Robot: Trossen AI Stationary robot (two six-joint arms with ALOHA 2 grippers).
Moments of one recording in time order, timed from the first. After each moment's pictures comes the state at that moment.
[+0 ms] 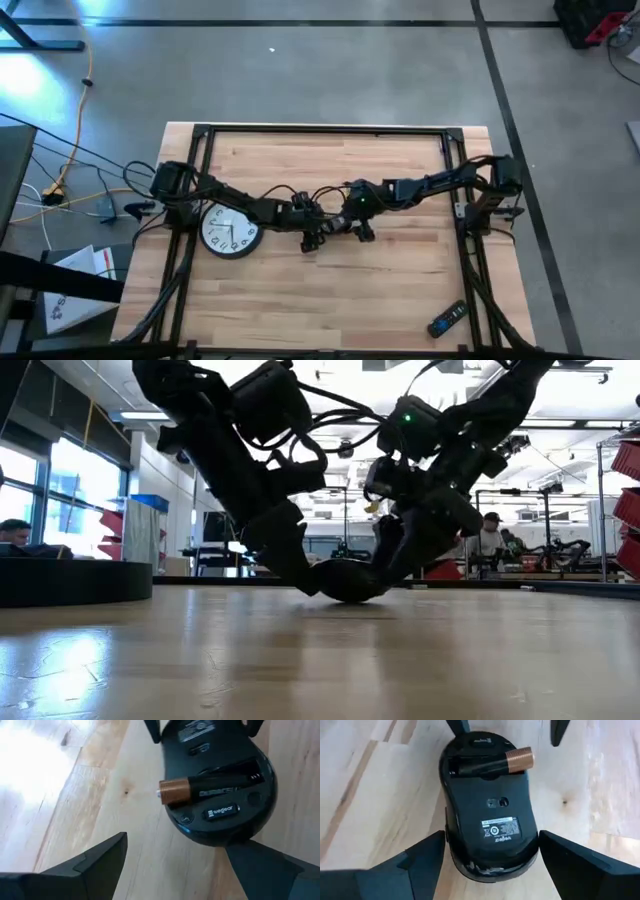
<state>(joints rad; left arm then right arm) -0.10 1.86 0.98 -0.06 -0.34 -0.15 -0.10 1.74 0.82 -0.01 -0.21 -0.21</state>
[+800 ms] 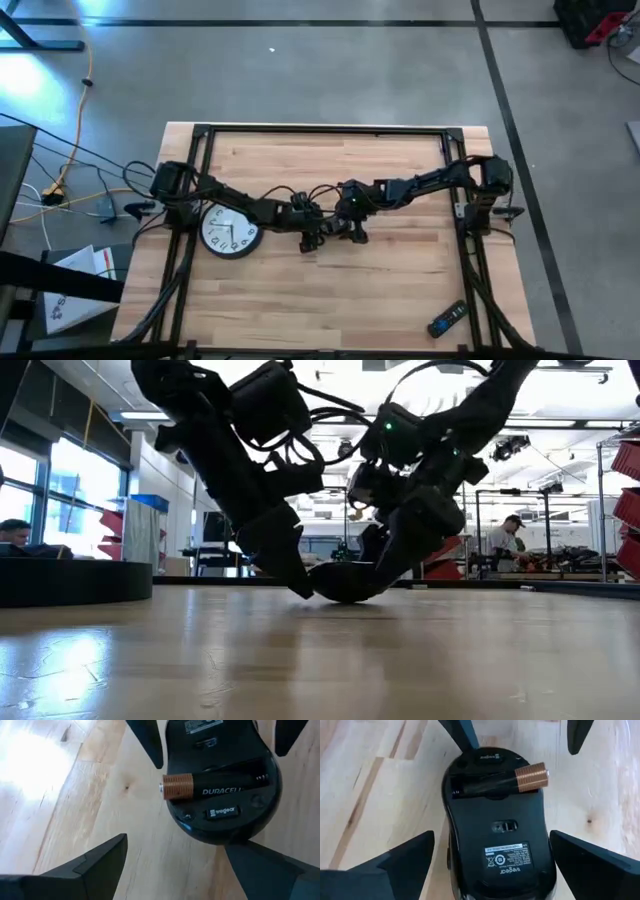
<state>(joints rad) -0.12 1.86 0.98 -0.08 -0.35 -0.15 -0.10 1.83 0.91 -0.01 -0.27 -0.19</state>
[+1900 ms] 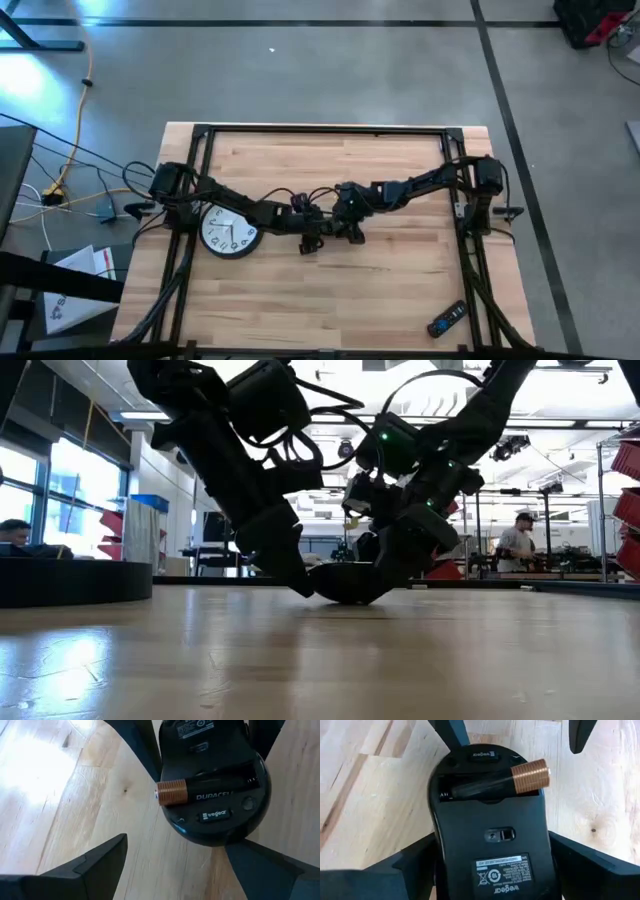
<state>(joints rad) -0.12 1.86 0.98 -0.08 -0.38 -0.14 -0.10 1.89 0.91 0.05 -0.26 -0.20</state>
